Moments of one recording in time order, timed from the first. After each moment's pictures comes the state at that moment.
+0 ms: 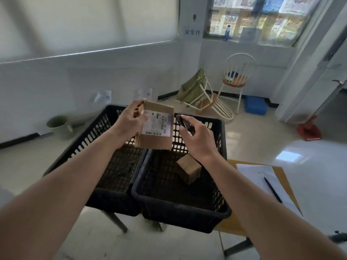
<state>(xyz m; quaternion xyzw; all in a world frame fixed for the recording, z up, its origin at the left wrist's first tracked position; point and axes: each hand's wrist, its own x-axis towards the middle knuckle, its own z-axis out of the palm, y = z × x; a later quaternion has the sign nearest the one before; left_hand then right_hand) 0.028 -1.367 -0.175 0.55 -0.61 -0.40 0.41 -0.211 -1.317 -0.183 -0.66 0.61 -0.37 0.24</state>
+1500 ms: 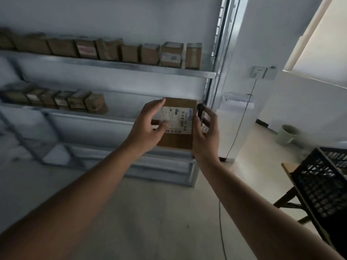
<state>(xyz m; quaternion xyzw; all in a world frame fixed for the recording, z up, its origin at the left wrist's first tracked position) 0.126 -0.450 -0.143 0.83 -0.22 0.16 0.48 0.096 -0.634 -0.169 -0.69 0.04 -0.25 0.68</state>
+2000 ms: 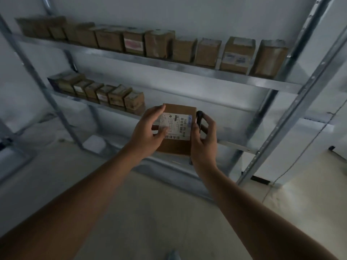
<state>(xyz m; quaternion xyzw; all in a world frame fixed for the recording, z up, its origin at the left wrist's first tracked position) 0.295 -0.303 -0.194 0.88 -0.09 0.19 0.42 0.301 -0.485 -0.219 -0.70 0.00 -0.13 0.70</state>
